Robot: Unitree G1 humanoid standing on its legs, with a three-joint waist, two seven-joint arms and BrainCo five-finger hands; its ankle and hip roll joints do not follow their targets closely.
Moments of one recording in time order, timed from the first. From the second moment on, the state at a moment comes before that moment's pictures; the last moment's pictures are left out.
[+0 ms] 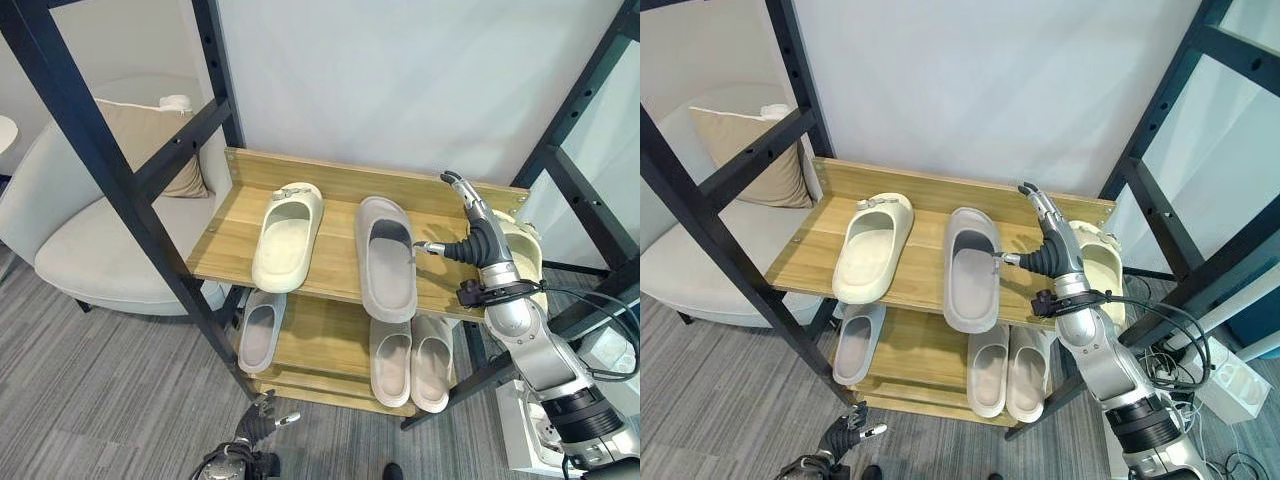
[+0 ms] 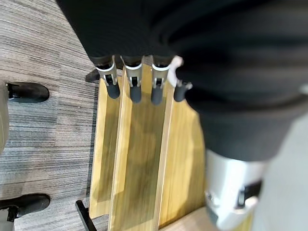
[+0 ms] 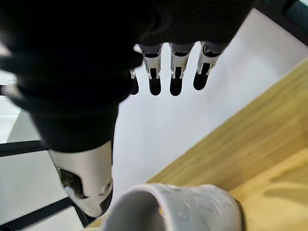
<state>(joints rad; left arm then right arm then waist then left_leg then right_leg) 0.14 0.27 -0.31 0.71 -0.33 -0.11 0.04 -0.27 -0.54 0.22 -0.05 -0.27 -0.08 -0.30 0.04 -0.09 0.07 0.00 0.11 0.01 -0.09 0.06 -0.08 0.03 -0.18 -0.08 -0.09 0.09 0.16</state>
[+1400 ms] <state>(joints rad) 0.15 0.27 -0.26 0.69 -0.37 -0.12 0.02 -0.27 -0.56 0.14 -0.19 -0.21 -0.11 -0.32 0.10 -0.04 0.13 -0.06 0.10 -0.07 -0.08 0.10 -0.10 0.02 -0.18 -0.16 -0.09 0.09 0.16</state>
